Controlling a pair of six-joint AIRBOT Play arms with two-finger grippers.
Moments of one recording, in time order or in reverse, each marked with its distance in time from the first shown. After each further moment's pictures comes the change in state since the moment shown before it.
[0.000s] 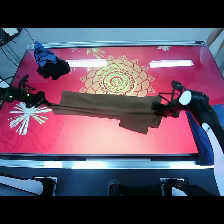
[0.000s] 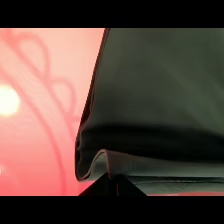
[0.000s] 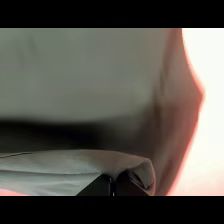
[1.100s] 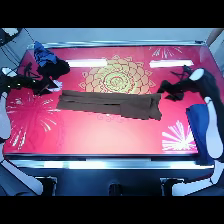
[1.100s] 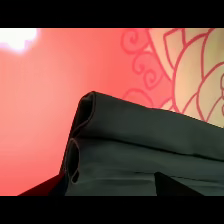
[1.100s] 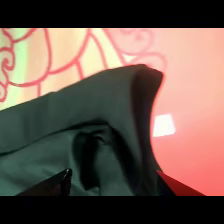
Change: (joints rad) left arm -0.037 -0.259 0.413 -0.107 -0.016 -0.095; right arm -0.245 -0.369 0.448 0.221 0.151 -0.077
